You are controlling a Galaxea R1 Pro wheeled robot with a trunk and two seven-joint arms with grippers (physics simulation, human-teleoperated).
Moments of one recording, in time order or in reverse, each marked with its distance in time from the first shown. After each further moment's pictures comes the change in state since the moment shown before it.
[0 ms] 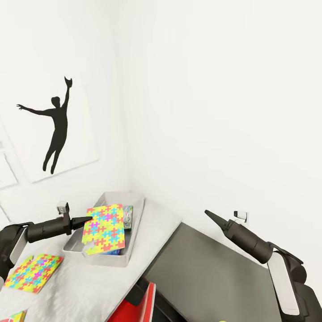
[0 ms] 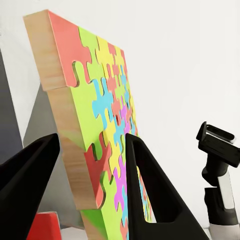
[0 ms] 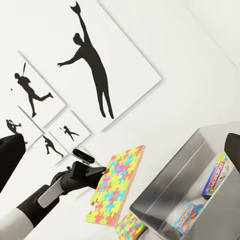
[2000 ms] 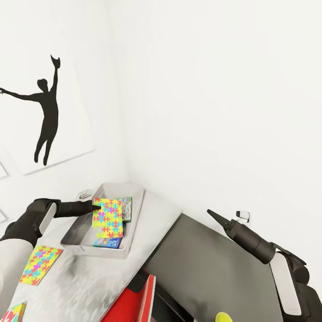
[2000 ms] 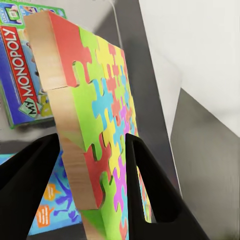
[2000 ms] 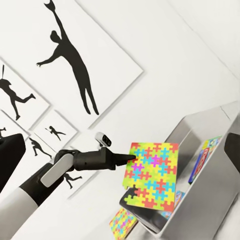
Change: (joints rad) left arm -0.225 -0.082 -0.166 0.094 -0.082 -0.170 0.574; right arm 0.000 -0.001 -0.021 0.000 0.000 0.003 0.001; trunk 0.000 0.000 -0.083
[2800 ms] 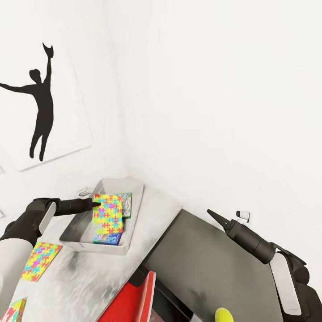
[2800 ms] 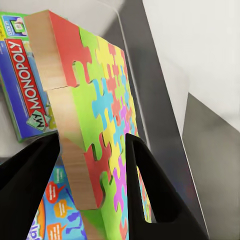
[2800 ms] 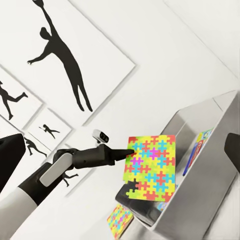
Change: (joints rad) left arm -0.002 0.002 0.000 -0.008 0.000 -0.083 -0.004; right arm 0.000 0.000 0.000 0.000 0.002 -0.002 0.000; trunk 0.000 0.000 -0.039
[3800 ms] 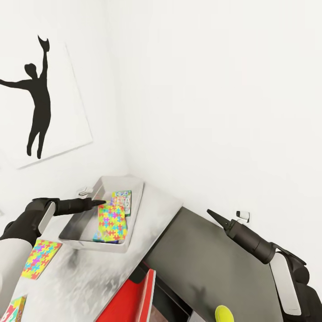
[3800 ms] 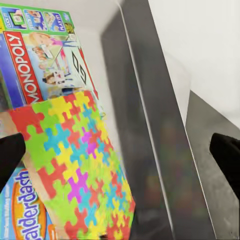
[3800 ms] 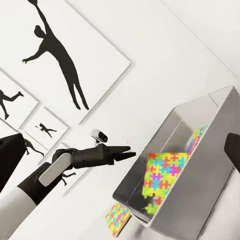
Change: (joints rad) left arm 0.000 0.004 0.000 -0.001 0.001 -0.007 -0.012; right arm 0.000 0.000 0.000 0.000 0.003 -0.004 0.002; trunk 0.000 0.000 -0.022
